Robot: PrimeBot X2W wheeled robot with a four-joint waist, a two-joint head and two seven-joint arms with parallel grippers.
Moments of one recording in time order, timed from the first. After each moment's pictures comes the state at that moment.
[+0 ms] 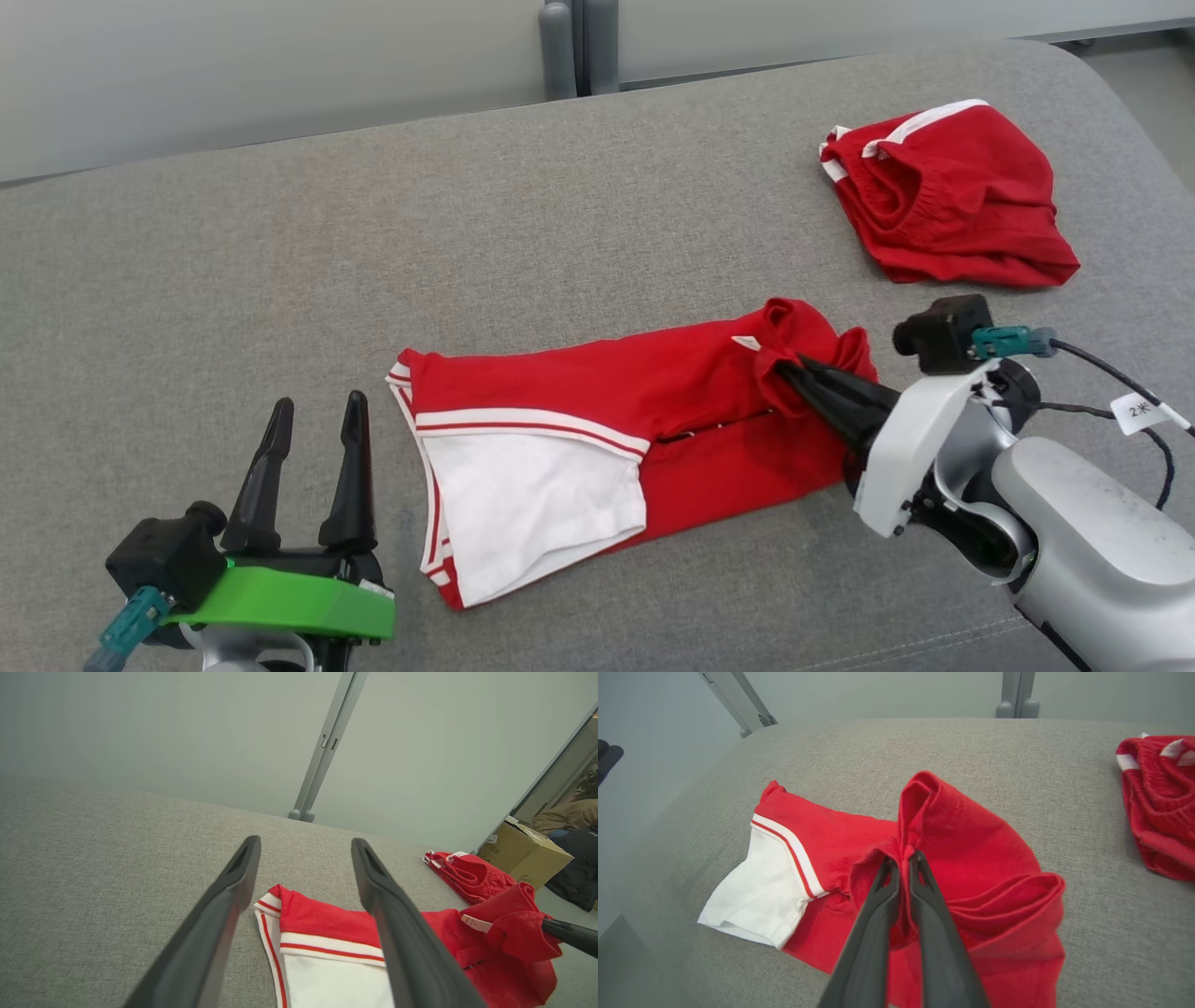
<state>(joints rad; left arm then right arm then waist) 0.05 0.08 -0.20 -0.09 -0.53 0.03 -0.22 -0.39 -0.45 0.75 0.21 0.77 0.12 0.08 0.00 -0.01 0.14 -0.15</state>
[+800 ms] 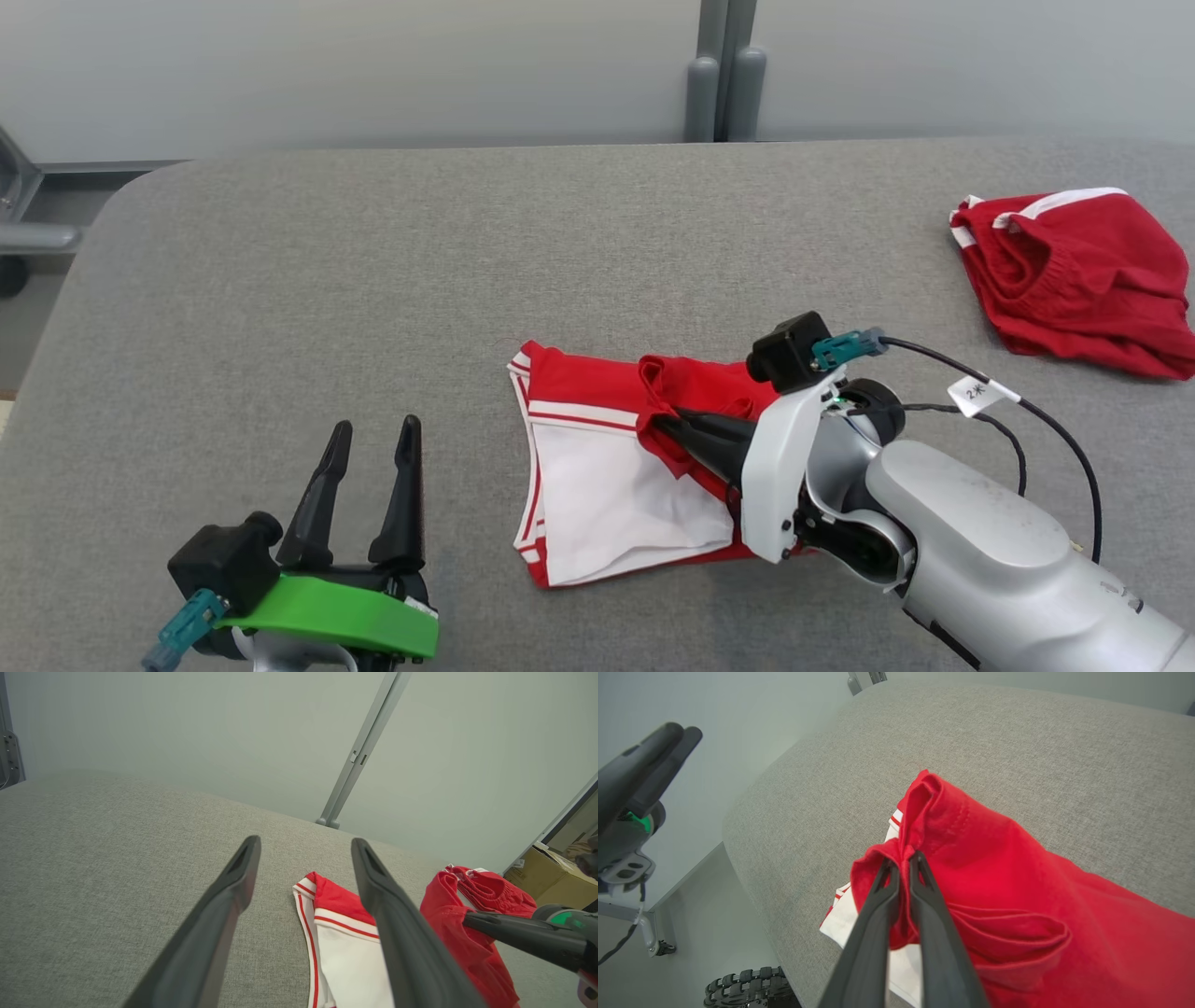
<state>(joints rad) 0.05 0.06 -0.26 -0.03 -0.55 0.02 -0.22 -0.51 -0.30 0.93 0.29 0.85 0.12 0.18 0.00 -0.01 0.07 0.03</state>
